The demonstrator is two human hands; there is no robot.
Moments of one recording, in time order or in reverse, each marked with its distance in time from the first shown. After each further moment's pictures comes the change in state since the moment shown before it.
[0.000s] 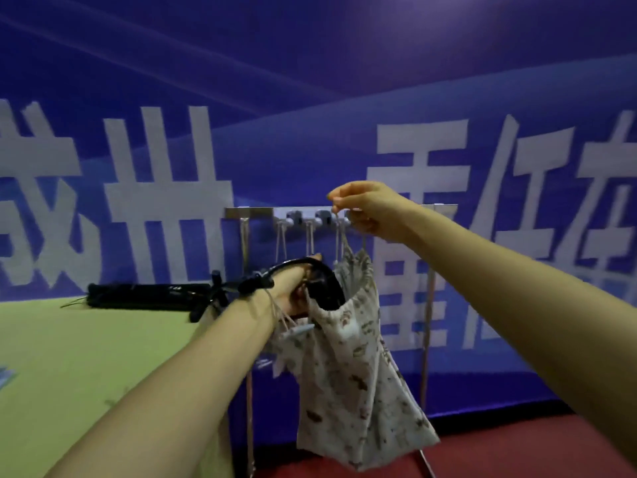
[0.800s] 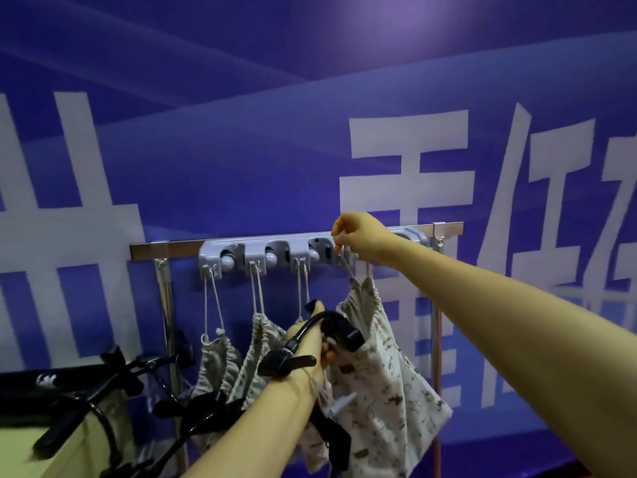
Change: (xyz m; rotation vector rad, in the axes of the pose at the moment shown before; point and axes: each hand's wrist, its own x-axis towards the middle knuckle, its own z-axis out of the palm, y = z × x) left_hand 0.243 -0.046 0.063 -0.273 0.243 0.117; right_hand 0.204 0.123 -0.126 -0.672 0.179 -0.086
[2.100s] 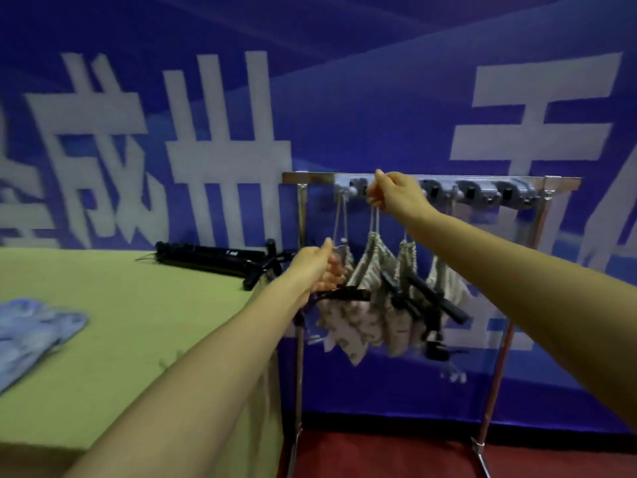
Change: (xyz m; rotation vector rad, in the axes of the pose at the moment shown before) left_hand -0.154 0.092 -0.154 0.505 0.103 0.129; right_hand -0.109 -0.142 0.096 0.441 -0.001 -0.018
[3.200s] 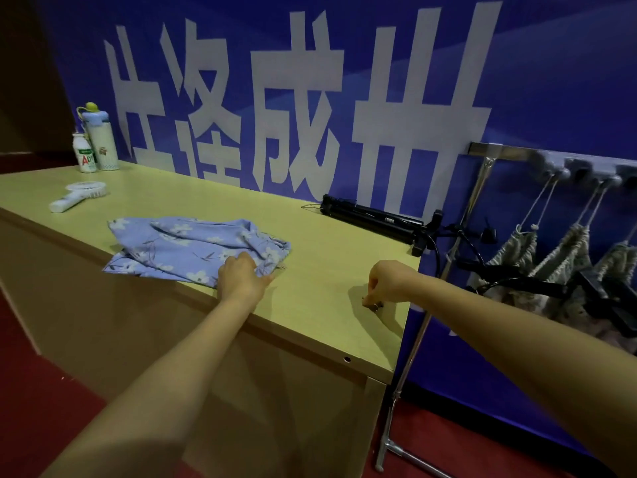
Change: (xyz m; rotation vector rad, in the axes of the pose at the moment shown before) left_hand -0.136 -0.124 -0.360 0.879 0.777 -0.156; right_hand -0.137 -0.028 0.298 -0.853 -0.850 -0.071
